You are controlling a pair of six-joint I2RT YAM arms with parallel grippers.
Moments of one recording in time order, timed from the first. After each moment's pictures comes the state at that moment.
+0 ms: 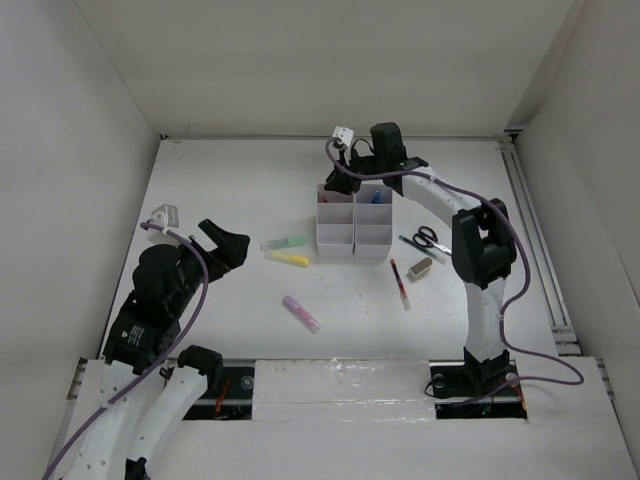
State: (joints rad) left arm -0.32 0.51 0.88 -0.71 -0.08 -0.72; right arm 0.42 2.11 1.74 -0.17 -0.81 -0.41
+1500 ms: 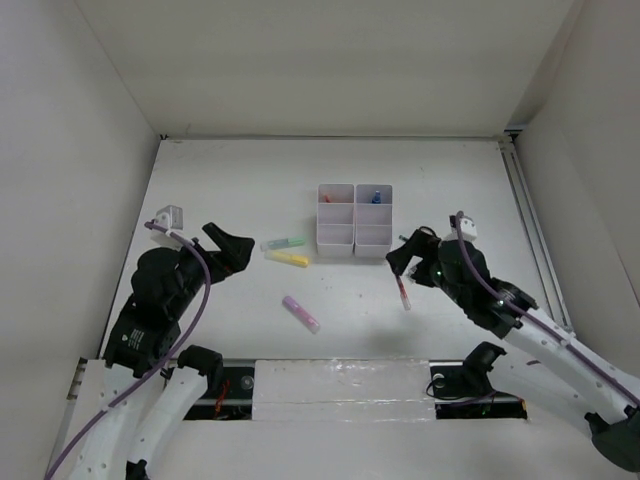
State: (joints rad) left arm -0.32 0.48 0.86 -0.68 -0.03 -0.69; right arm 0.69 0.80 0.66 -0.38 0.29 0.81
